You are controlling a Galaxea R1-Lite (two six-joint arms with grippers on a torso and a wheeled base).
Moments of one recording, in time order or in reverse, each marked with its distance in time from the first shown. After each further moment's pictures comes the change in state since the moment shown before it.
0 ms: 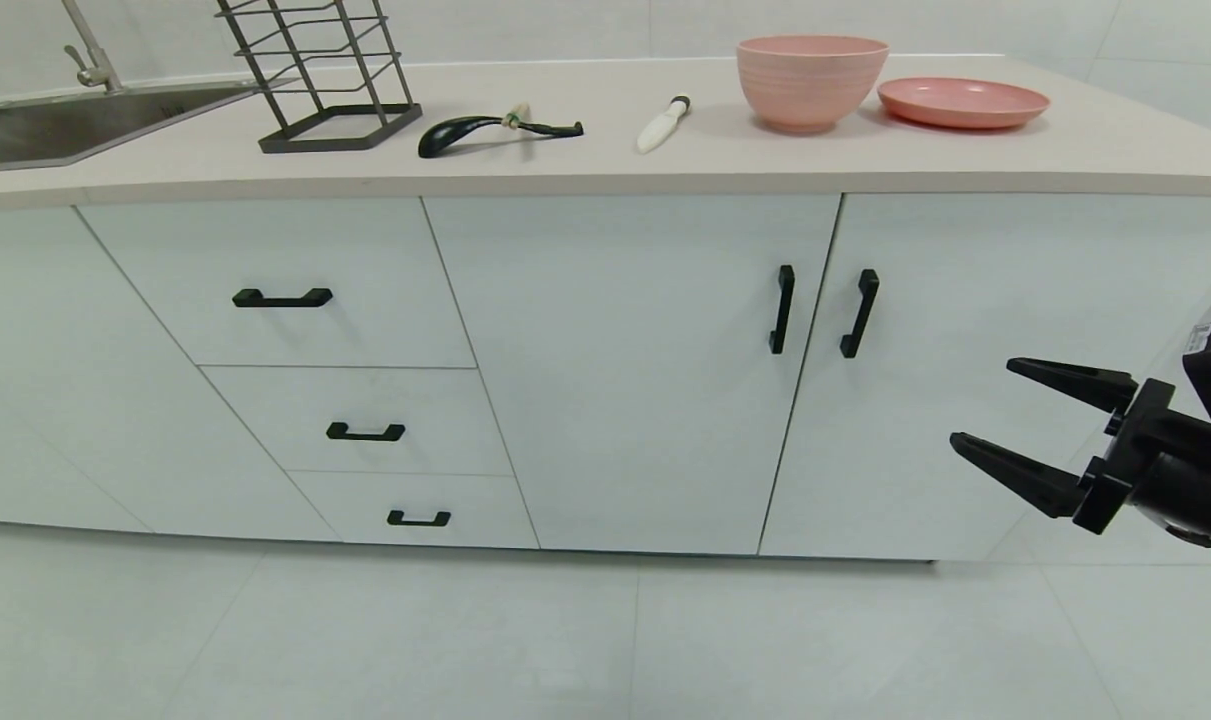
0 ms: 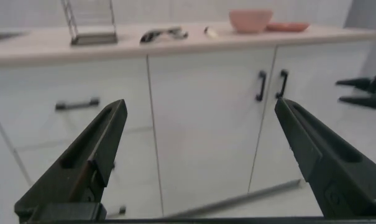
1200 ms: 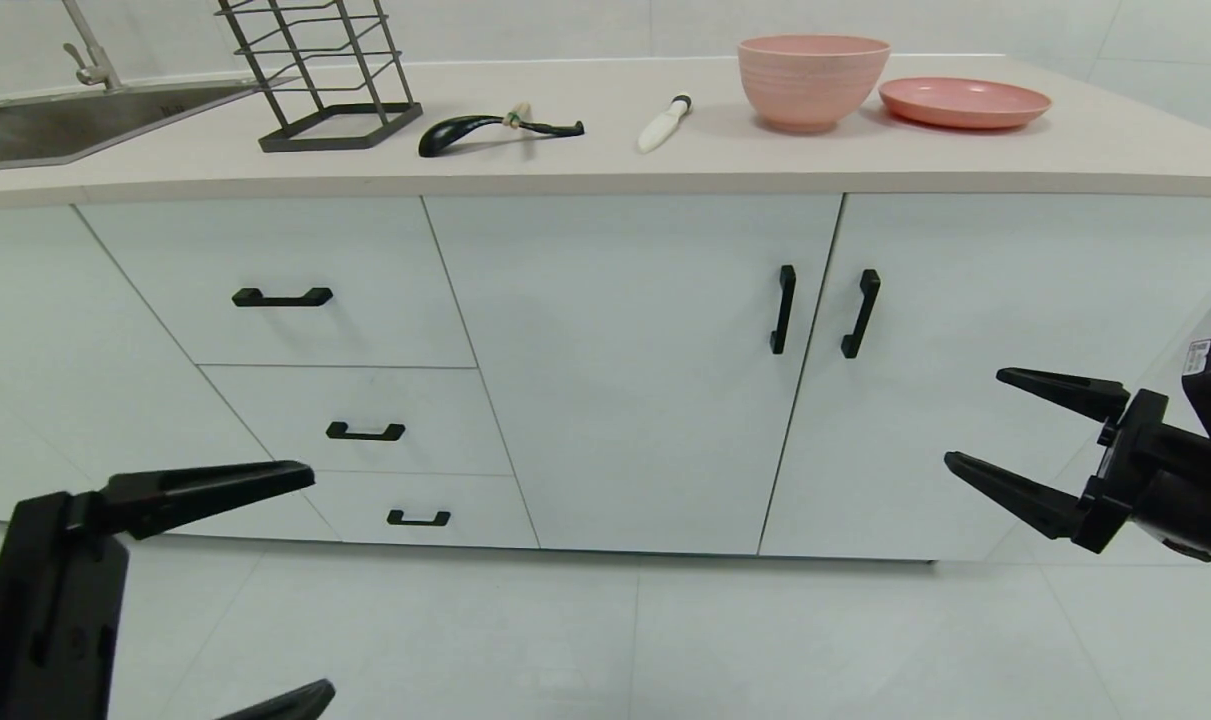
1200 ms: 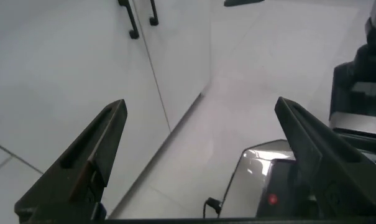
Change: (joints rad) left arm -0.102 0.719 -0.051 -0.180 -0.605 0.395; right arm 0.014 -0.002 0.034 -0.028 0.030 -0.027
